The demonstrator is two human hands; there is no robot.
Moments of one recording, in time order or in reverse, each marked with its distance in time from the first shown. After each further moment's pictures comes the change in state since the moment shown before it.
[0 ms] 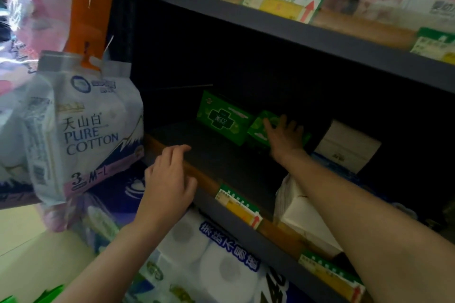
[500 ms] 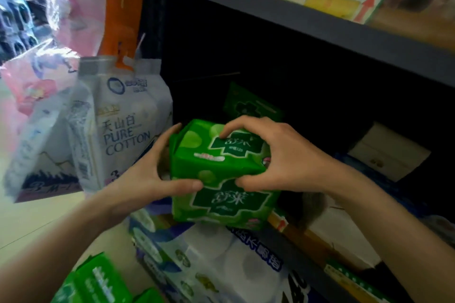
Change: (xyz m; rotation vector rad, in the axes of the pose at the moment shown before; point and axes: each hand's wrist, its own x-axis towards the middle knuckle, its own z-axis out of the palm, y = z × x) left_hand 0.004 -0.021 -0.092 -0.806 -0.425 -0.256; right_hand -0.113 -0.047 -0.105 0.744 -0.056 -0.761
